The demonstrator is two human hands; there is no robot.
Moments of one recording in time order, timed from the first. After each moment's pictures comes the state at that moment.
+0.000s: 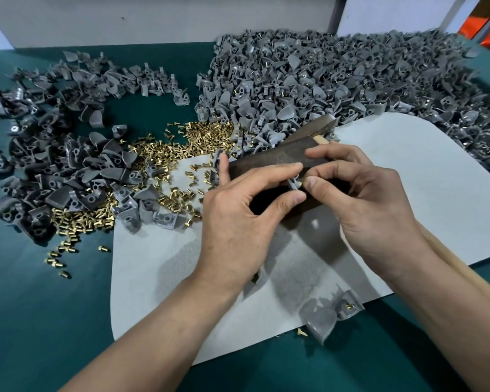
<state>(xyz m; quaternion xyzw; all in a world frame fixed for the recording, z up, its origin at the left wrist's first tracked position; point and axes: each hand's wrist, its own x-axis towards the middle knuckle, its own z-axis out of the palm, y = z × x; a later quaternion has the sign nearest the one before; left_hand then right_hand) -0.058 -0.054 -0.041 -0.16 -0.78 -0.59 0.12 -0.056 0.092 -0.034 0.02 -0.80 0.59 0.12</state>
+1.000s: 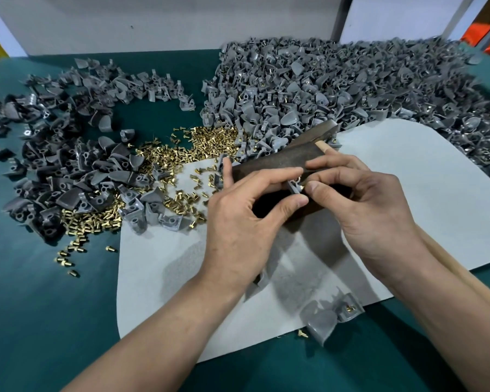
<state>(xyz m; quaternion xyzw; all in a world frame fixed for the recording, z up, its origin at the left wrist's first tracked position) -0.057 -0.053 -0.041 -0.16 -0.78 -0.59 0.13 -0.056 0.094 -0.037 0.01 -0.78 0.61 0.12</state>
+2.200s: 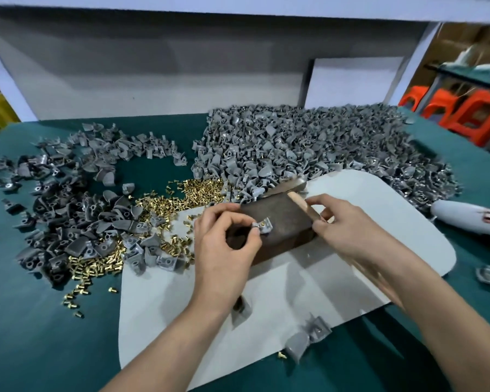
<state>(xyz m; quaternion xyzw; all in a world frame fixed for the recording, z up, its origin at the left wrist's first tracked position) -0.068 -0.057 -0.053 -0.05 -0.80 -0.58 0.16 -0.081 0.133 -0.008 -0.08 -0.96 0.28 -0.04</state>
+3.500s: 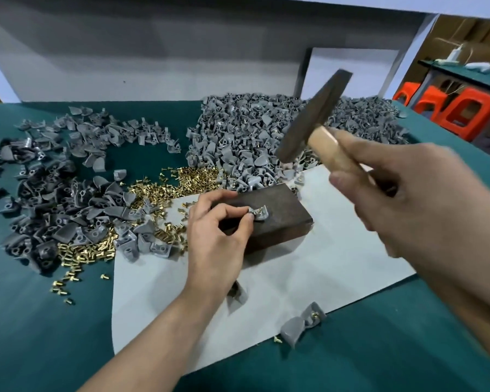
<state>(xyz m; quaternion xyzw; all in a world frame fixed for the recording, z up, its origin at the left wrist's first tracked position) -0.072 -0.057 -0.056 -0.04 -0.77 -0.62 0.15 -0.008 0.105 0.078 0.05 -0.96 0.24 0.15</state>
